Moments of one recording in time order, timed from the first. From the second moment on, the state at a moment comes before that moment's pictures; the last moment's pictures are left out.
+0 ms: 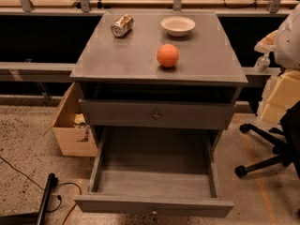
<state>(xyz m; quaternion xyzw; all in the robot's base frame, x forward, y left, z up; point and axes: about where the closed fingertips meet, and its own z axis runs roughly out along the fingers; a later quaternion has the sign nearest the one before) 0.438 -0.216 0.977 -0.60 0.78 -0.04 0.16</state>
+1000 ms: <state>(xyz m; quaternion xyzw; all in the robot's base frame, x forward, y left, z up) 0.454 -0.208 0.972 -0.59 0.78 -0.02 0.22</state>
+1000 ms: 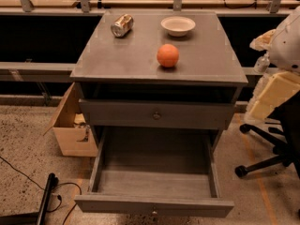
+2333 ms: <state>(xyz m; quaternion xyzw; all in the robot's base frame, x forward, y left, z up) 0.599 -0.145 0.913 -0.45 0.75 0.15 0.45</state>
